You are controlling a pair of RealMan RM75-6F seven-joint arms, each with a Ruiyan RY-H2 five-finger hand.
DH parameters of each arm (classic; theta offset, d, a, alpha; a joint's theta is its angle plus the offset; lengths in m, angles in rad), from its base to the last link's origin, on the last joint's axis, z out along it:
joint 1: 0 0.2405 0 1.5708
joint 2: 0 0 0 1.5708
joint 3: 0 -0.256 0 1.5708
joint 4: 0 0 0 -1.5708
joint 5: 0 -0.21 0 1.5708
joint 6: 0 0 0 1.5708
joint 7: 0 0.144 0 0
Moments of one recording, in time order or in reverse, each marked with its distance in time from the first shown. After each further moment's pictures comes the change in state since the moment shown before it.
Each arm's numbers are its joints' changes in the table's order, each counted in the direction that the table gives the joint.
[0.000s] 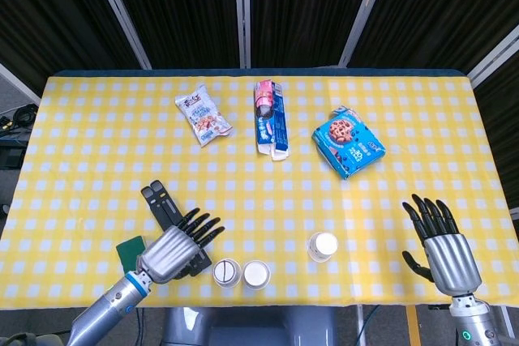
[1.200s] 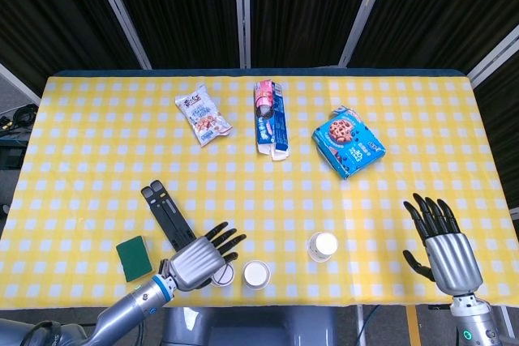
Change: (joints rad) left arm -0.107 0.115 0.040 0.025 0.094 -0.180 0.117; right arm -0.001 -0.002 -0.002 0.003 0.002 0.012 0.005
